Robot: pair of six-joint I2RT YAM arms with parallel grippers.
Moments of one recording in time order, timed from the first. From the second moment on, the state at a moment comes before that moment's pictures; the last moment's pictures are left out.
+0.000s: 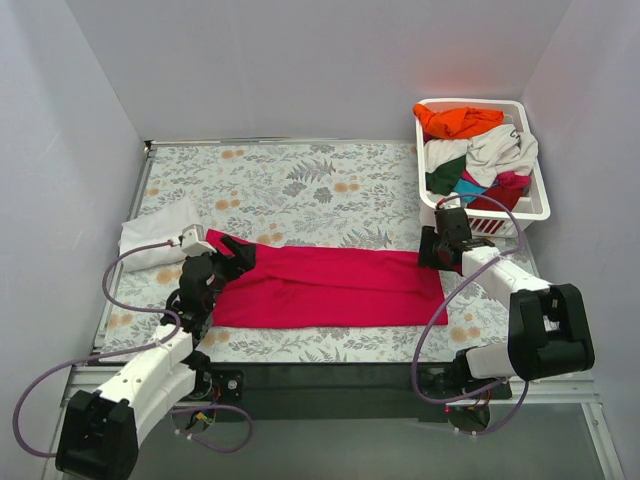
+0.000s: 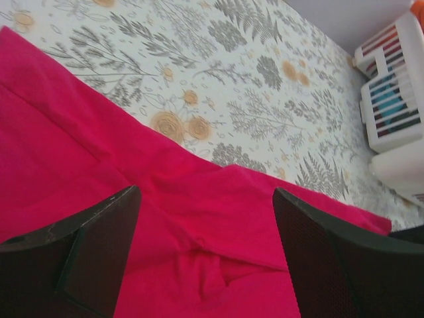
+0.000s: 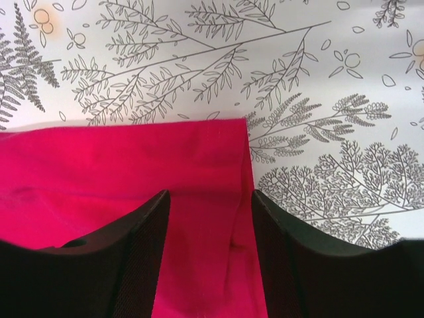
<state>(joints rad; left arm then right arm) -0.28 0.79 0.23 0.30 -0.13 -0.69 0.21 1.36 0.70 -0.32 0.12 0.28</state>
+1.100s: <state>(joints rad) -0.97 1.62 0.59 0.66 -0.21 -0.57 0.17 1.40 0.66 -0.18 0.07 0.25</state>
